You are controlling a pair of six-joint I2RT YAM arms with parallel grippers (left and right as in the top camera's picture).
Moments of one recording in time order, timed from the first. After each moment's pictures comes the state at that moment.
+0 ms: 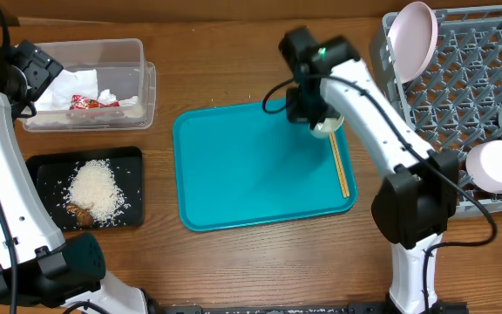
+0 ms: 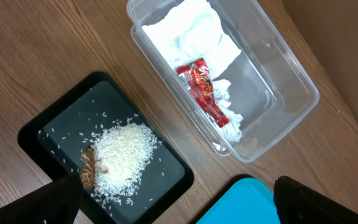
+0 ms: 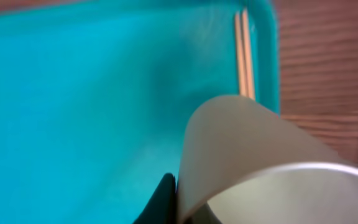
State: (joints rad) left arm 0.35 1.81 2.23 -1.50 -0.13 -0.62; right arm 0.43 2.14 2.12 -1.42 0.08 0.46
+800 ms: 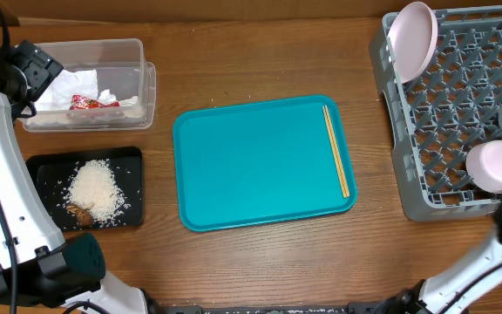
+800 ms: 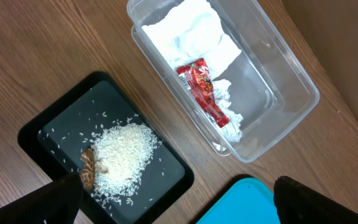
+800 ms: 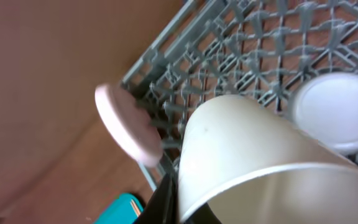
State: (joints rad) left arm 0.35 1.81 2.23 -1.50 -0.12 -0.62; right arm -0.70 2.13 2.60 -1.44 -0.53 0.22
